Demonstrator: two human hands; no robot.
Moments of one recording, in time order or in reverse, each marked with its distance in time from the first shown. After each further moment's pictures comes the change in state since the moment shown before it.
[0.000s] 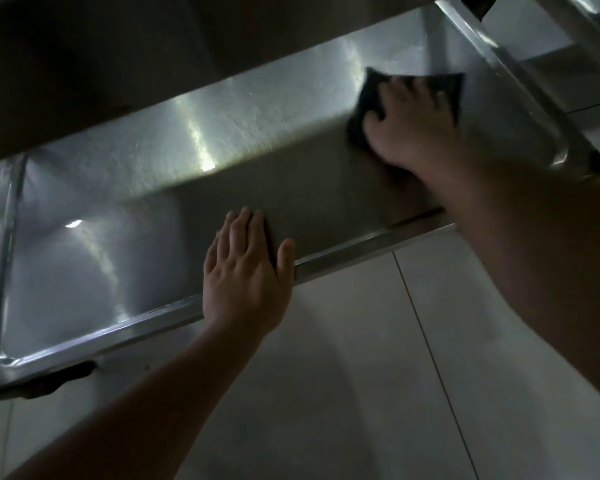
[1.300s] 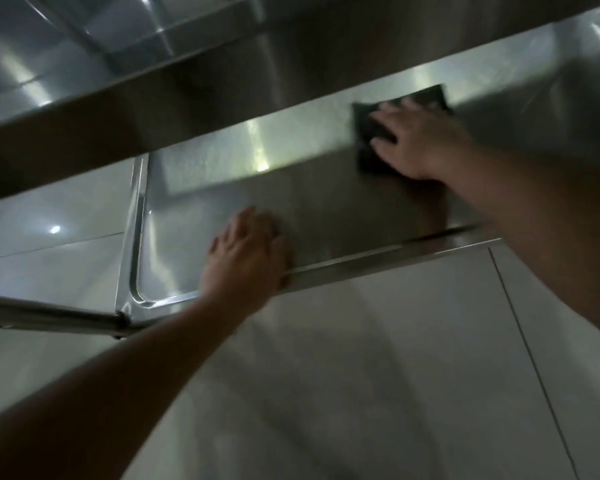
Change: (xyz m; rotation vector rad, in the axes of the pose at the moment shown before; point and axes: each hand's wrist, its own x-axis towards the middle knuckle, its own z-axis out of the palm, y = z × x) left_hand -0.008 -0.158 -0.059 0.002 -0.173 -0.026; right_hand -0.017 -0.126 0.039 -0.071 -0.051 -0.362
